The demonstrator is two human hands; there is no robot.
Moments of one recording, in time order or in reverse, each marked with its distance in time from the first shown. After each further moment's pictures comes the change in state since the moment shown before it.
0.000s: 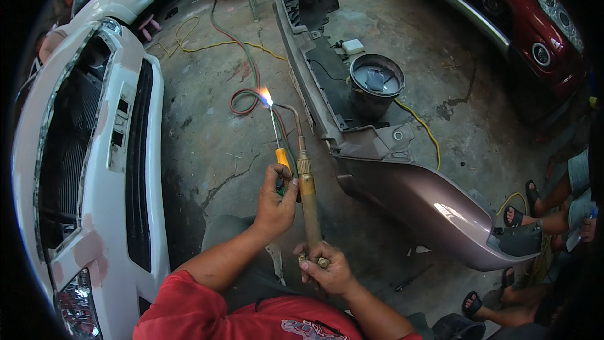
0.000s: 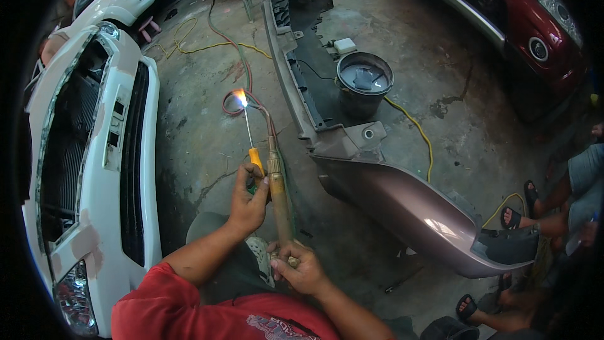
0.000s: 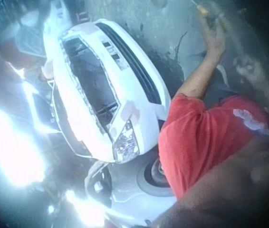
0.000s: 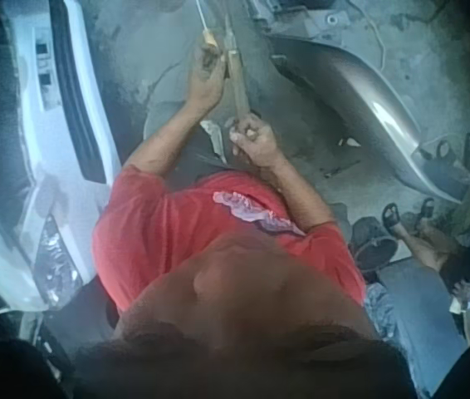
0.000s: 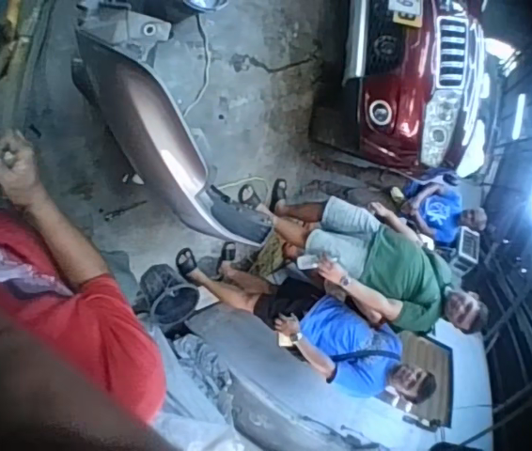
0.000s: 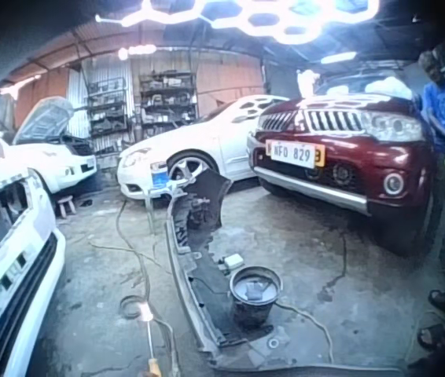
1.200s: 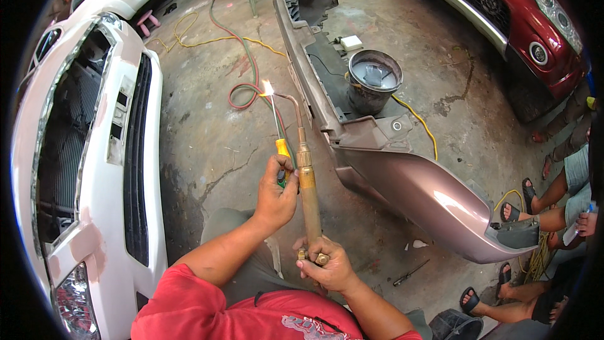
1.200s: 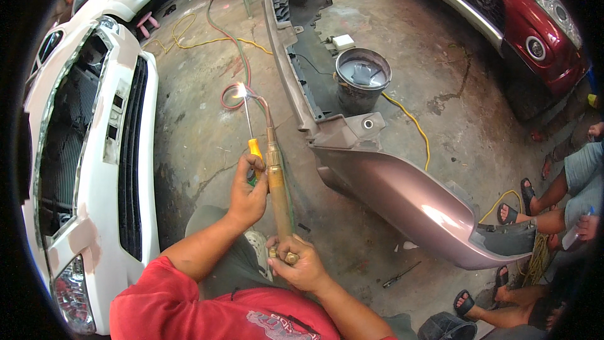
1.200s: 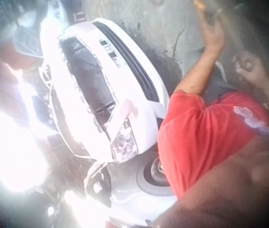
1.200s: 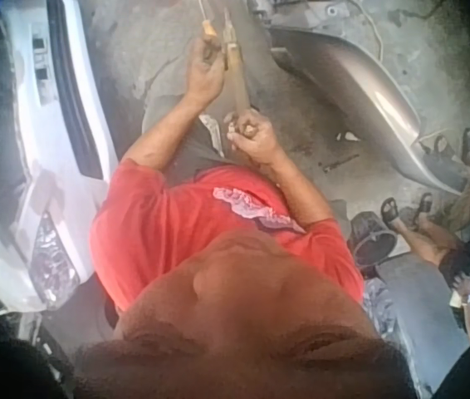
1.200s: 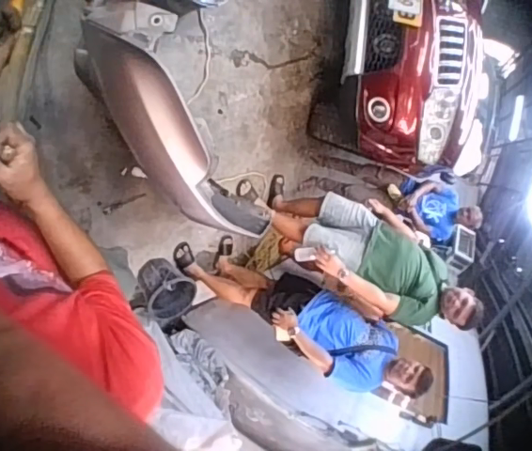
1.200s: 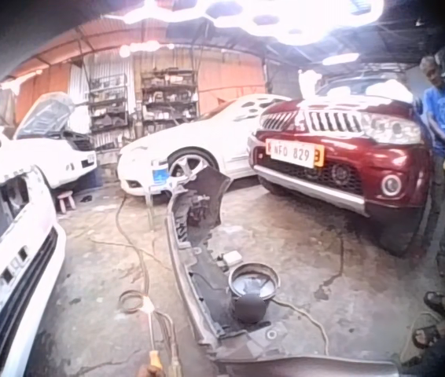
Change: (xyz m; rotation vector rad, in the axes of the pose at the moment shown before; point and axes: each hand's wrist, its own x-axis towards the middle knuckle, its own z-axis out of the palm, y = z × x) left_hand -0.003 0.012 0.001 0.113 0.015 0.111; right_hand -0.007 -0.013 0.008 -0.059 -0.016 -0.006
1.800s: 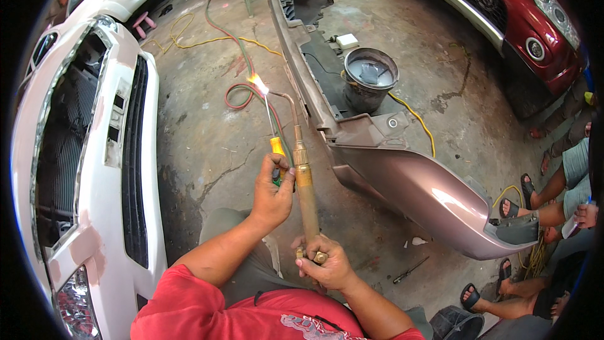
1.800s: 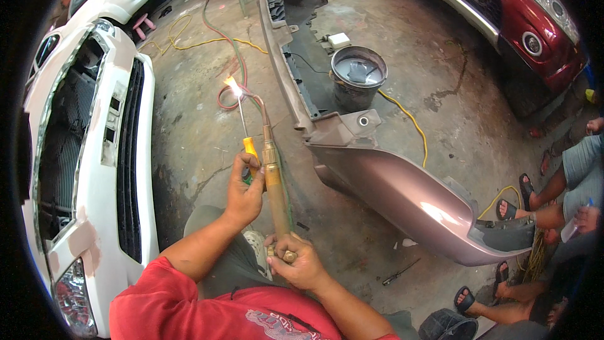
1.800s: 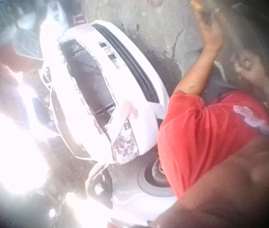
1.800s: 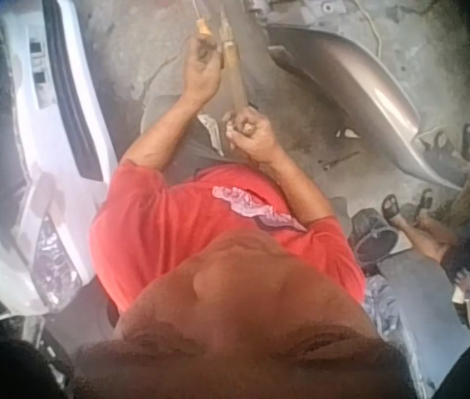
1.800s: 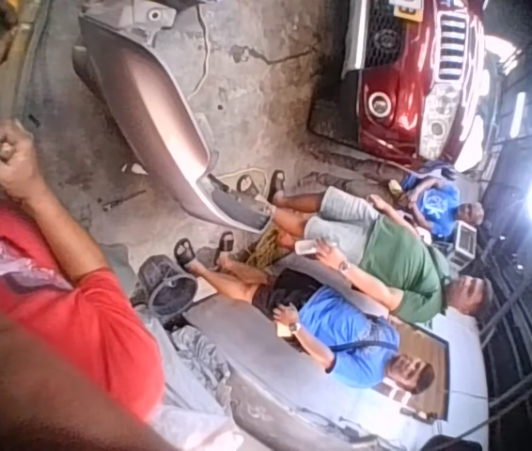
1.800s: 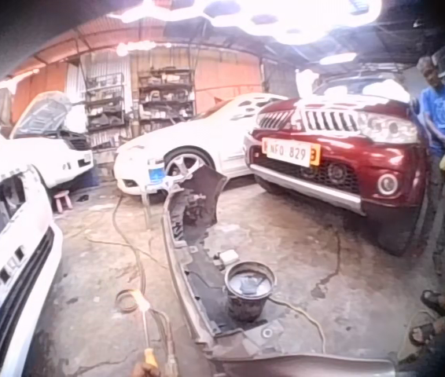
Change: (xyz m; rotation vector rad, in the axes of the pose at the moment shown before) left_hand 0.000 -0.009 0.001 -0.118 0.006 -0.052; right_hand 0.000 0.003 -0.001 0.023 -0.004 0.006
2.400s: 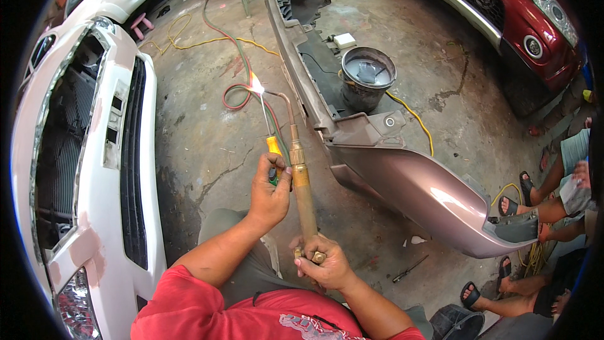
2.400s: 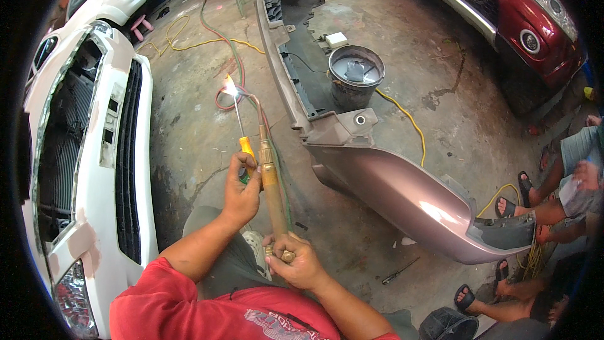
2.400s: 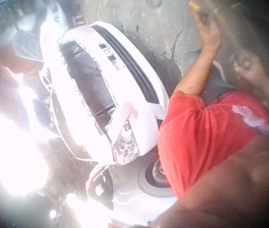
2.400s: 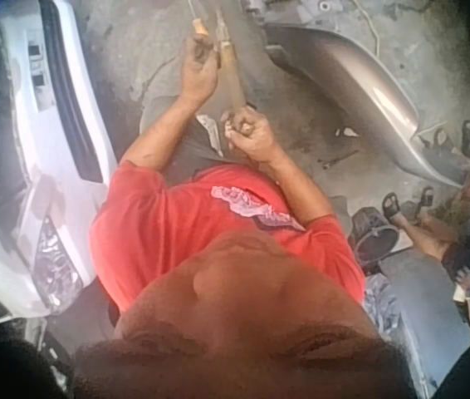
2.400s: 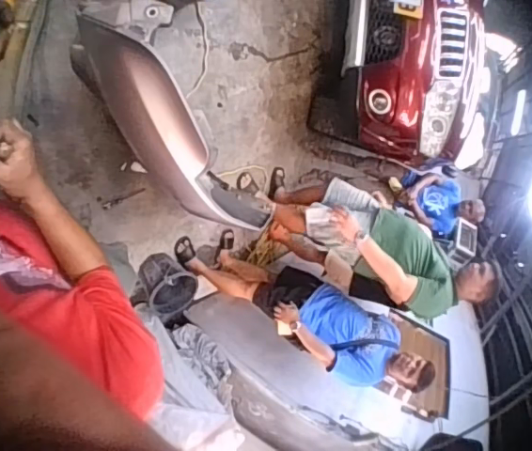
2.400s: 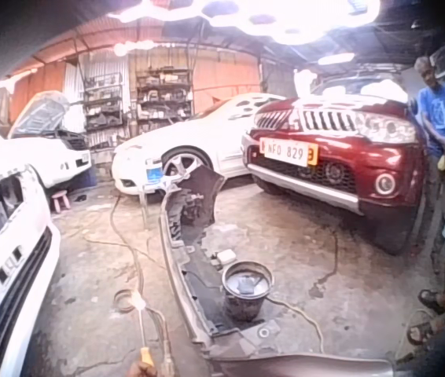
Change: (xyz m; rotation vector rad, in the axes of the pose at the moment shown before) left_hand 0.001 0.006 0.000 -0.008 -0.004 0.009; right_hand 0.000 0.000 0.000 0.019 -0.022 -0.008
